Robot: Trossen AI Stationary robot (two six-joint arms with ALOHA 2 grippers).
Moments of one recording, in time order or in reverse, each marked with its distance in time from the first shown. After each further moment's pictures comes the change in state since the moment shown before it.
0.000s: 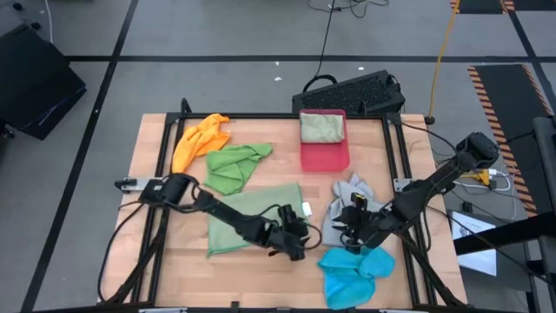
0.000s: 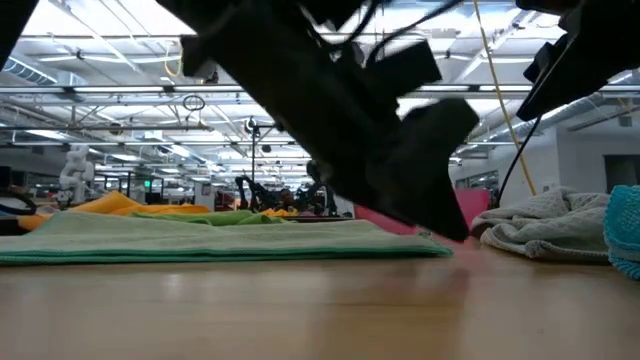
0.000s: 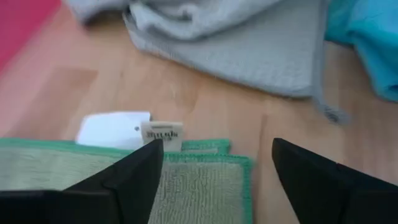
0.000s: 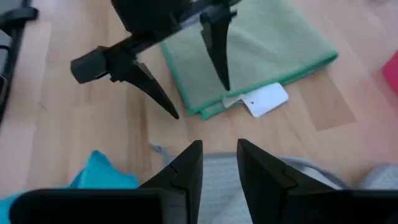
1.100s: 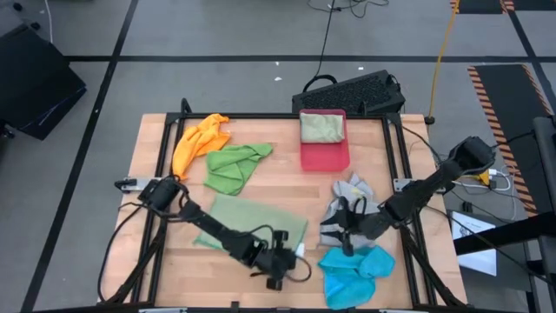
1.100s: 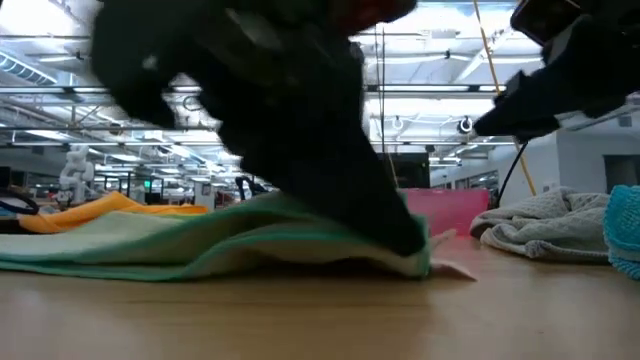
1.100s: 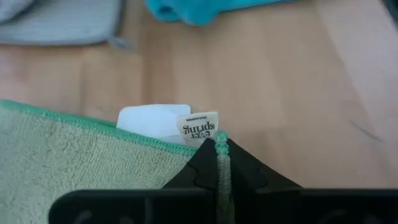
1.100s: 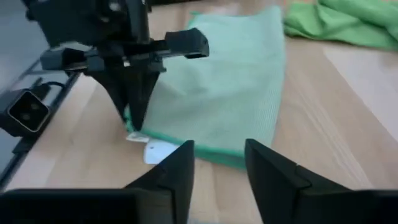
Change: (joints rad) left arm -0.169 -0.066 -0.003 -0.146 0.207 0.114; right arm -0.060 0.137 -0.285 0.843 -0.055 -0.324
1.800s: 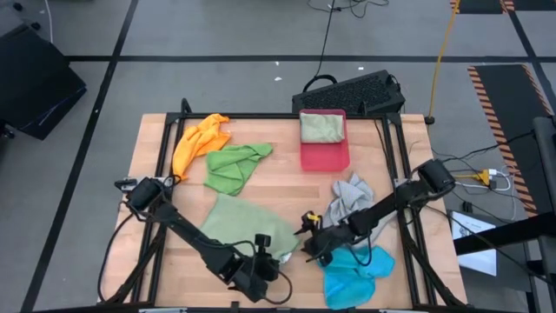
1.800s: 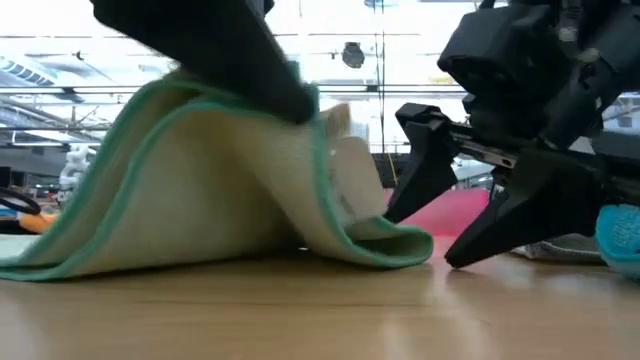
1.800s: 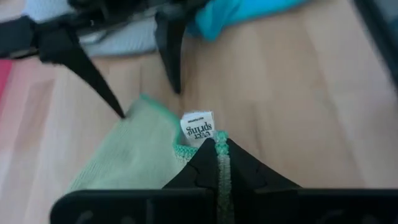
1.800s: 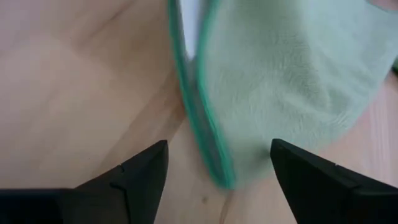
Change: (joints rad) left arm -0.141 -0.136 0.002 -0.234 -0.253 -0.078; right arm -0.095 0.487 0.360 -0.138 -0.159 -0.625
